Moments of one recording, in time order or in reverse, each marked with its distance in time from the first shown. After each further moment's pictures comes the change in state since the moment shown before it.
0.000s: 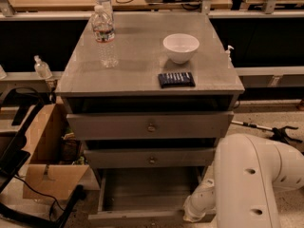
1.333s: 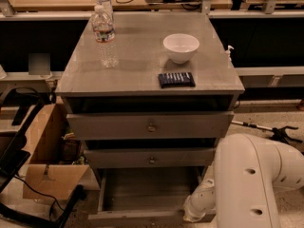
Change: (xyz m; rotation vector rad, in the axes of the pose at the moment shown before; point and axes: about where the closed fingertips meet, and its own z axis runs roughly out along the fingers) arm 0.000 0.000 0.000 0.000 0.000 0.000
